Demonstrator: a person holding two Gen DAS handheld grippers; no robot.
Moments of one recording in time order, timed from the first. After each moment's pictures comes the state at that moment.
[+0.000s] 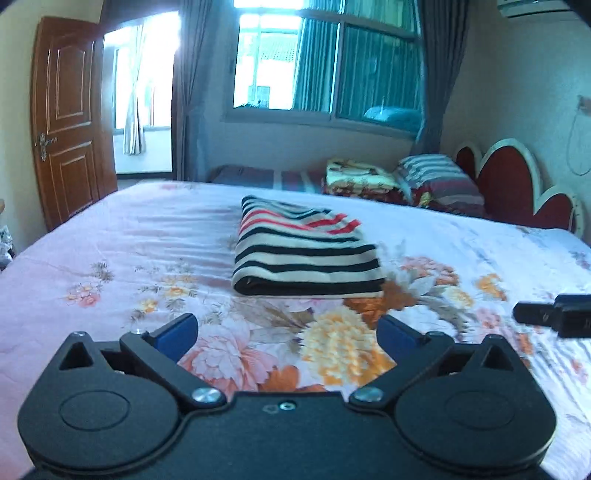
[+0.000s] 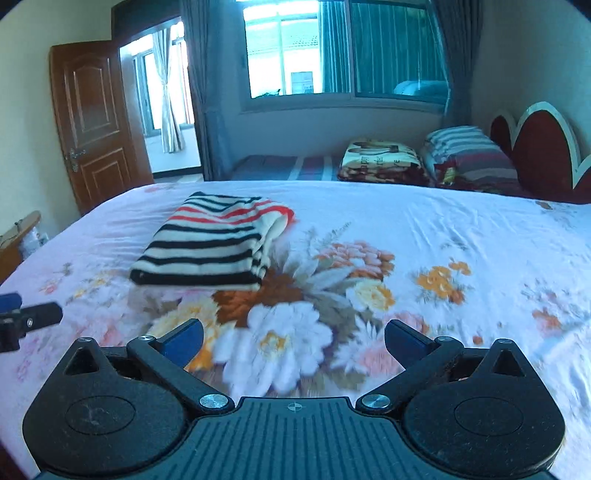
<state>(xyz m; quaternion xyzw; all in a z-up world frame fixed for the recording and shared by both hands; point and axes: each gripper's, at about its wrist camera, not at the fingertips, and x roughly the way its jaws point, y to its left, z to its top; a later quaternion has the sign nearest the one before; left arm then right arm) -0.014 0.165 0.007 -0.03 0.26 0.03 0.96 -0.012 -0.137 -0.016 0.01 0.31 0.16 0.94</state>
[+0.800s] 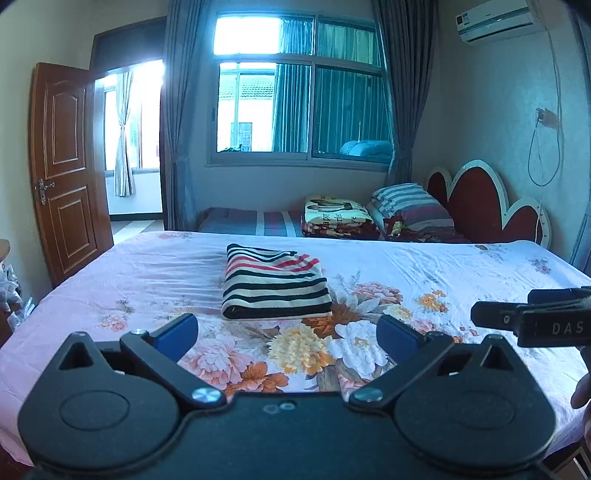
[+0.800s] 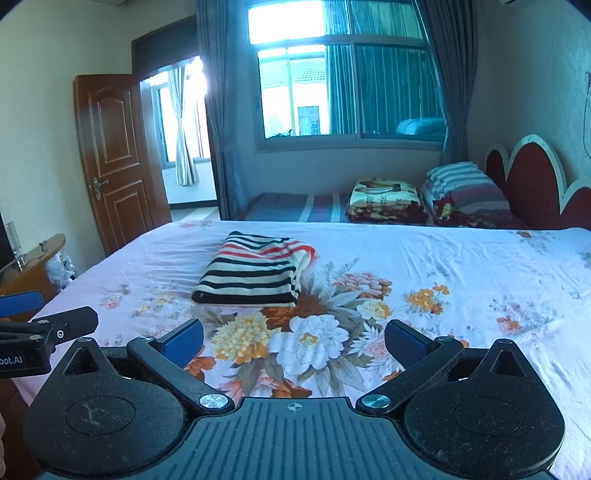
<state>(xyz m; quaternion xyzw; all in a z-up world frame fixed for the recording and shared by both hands) -0.122 0.128 0.082 -0.01 0.21 0.01 0.98 -0.138 -0.139 0.067 0.02 0.25 0.17 0.95</state>
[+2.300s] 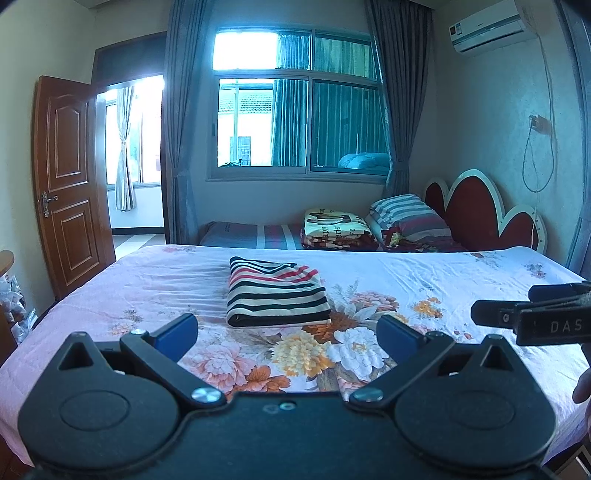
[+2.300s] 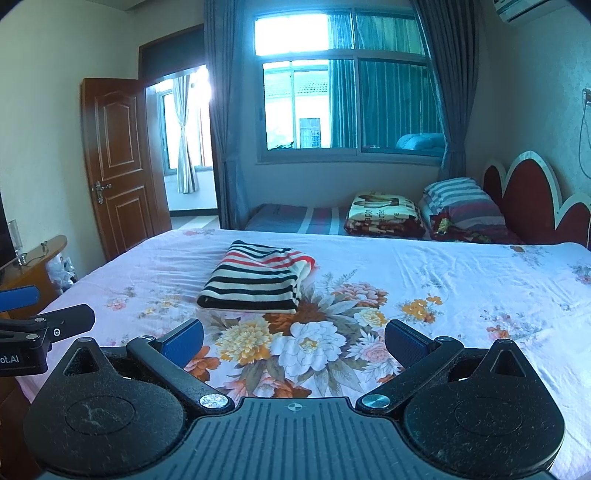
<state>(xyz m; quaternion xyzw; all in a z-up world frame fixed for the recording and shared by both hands) -0.143 0.131 0.082 0.00 0.19 0.01 0.98 -0.164 -0.148 0.076 0.01 0.23 0.18 0.96</state>
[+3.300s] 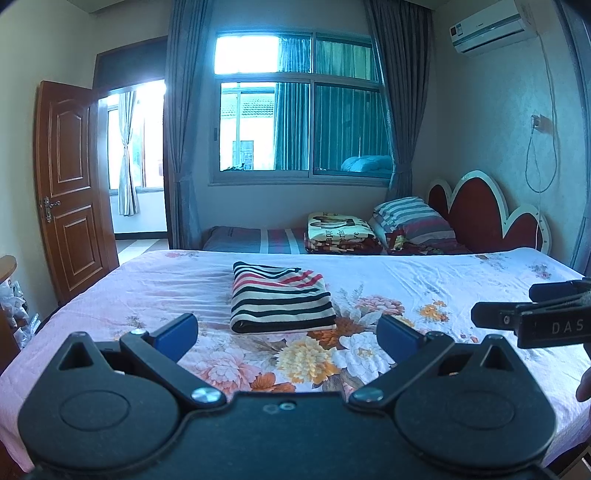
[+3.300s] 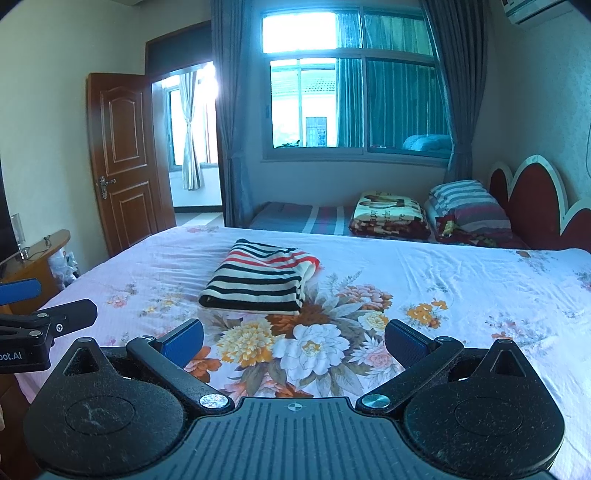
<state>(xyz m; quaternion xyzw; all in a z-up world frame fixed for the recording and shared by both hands) -0.143 0.133 0.081 0.00 0.18 0.01 0.98 -0.155 -0.152 0.076 0.00 0.23 0.19 0.95</state>
